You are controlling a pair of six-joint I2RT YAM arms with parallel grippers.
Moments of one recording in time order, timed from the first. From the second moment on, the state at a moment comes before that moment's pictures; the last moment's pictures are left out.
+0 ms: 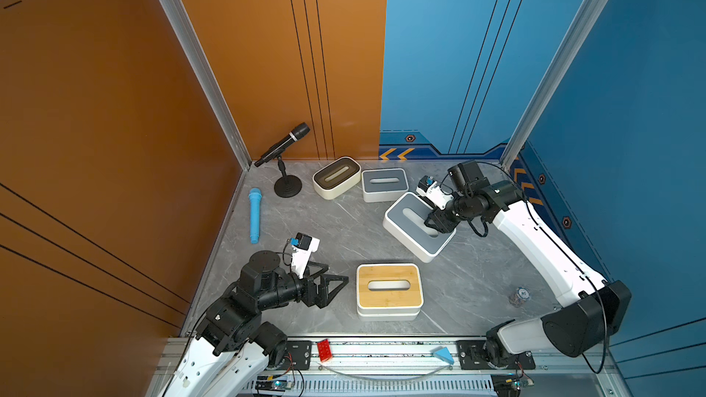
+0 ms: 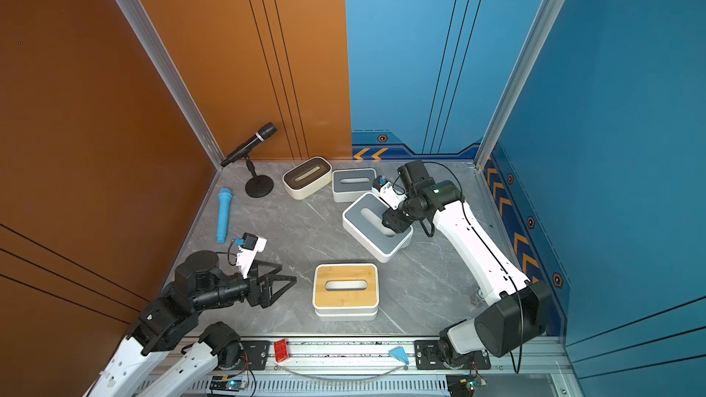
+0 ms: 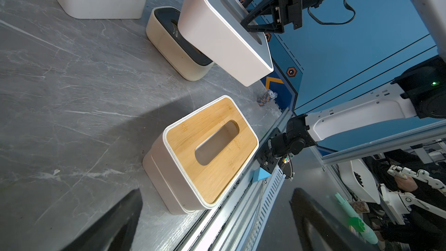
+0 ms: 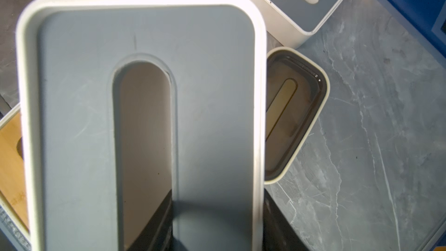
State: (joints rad) left arm -0.53 0.44 0.68 -0.69 0.49 -0.47; right arm 0.40 1.44 1.49 -1.10 -0.21 -0.40
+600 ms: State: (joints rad) left arm -0.61 0.42 0.68 -0.68 0.49 -0.48; right arm 0.58 1.50 1.62 -1.29 -0.22 -0.63
